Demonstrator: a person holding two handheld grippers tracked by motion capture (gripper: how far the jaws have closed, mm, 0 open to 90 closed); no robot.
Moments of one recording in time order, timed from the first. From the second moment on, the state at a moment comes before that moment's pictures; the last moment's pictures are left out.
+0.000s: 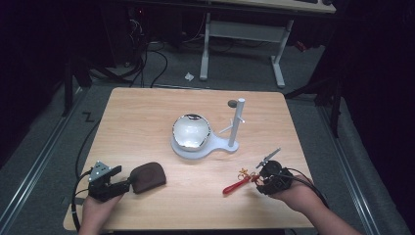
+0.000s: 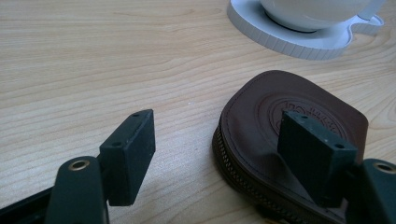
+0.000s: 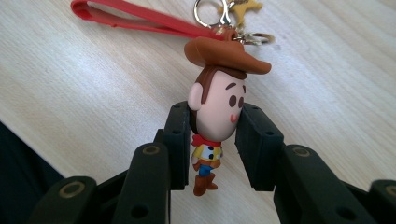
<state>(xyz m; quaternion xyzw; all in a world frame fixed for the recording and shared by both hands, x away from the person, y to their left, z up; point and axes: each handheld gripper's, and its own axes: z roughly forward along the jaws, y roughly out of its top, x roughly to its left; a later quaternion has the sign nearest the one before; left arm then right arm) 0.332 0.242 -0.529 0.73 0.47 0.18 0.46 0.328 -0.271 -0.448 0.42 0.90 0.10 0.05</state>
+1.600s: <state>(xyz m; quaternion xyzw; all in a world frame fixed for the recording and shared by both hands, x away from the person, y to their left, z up) 0.332 0.244 -0.530 0.73 0.48 0.18 0.46 0.337 -0.281 -0.320 0.43 0.89 0.14 0.08</state>
